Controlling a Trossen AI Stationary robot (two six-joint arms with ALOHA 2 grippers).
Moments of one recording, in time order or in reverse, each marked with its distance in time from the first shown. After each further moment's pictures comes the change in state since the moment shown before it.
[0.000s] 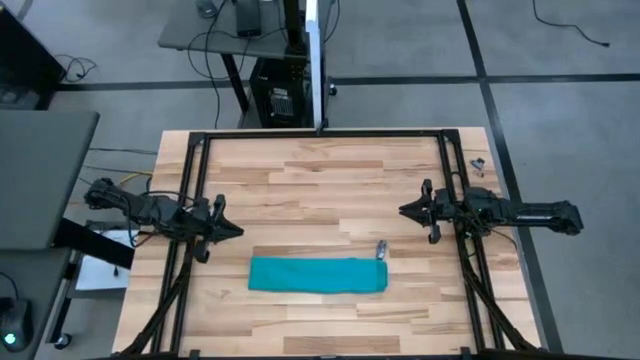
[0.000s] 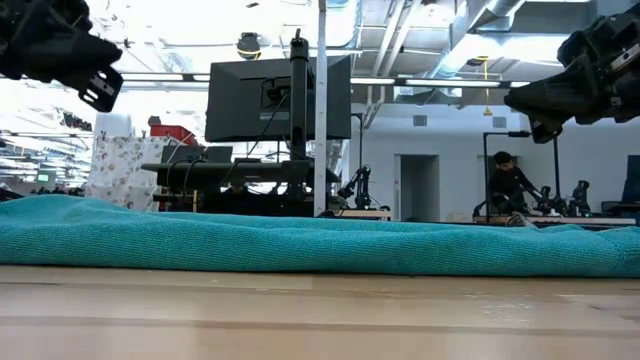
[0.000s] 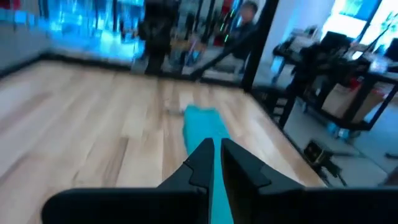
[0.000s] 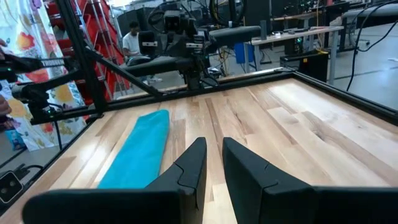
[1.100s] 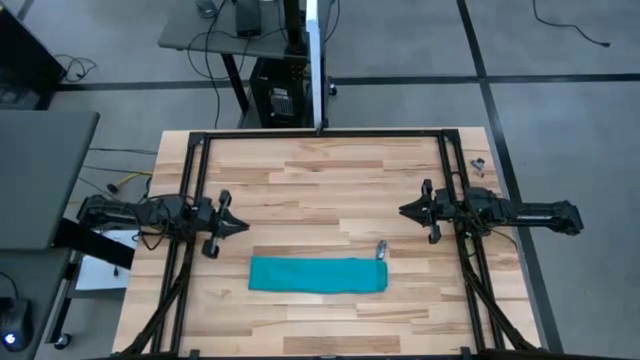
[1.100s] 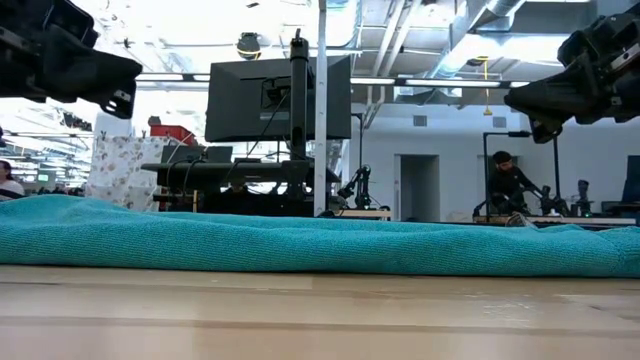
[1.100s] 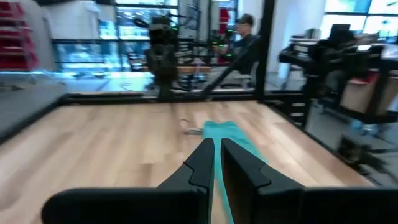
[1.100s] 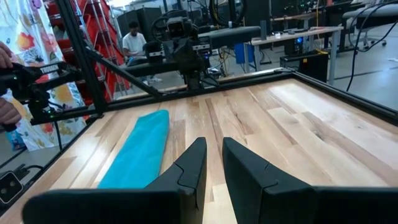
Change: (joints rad) left arm 0.238 0.003 -0.103 0.149 0.206 0.154; right arm 0.000 -0.001 -0.001 -0.001 0.001 0.000
